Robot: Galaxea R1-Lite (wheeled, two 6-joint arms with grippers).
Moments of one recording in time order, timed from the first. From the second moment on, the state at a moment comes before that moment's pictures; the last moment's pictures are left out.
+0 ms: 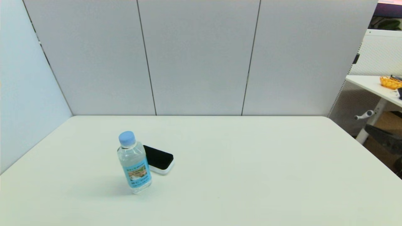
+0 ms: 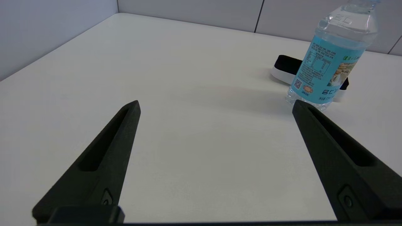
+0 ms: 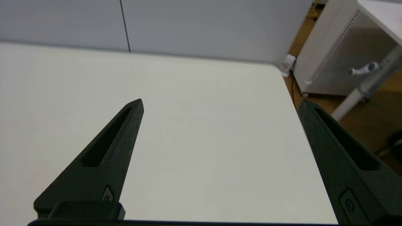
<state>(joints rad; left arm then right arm) 0.01 0.00 0.00 -0.01 0.05 -0.10 0.02 0.94 -0.47 -0.33 -0.09 -0.11</state>
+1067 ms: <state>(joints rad) 0.01 0.00 0.00 -0.01 0.05 -0.10 -0.01 0.25 -0.05 -0.01 0.00 -0.12</state>
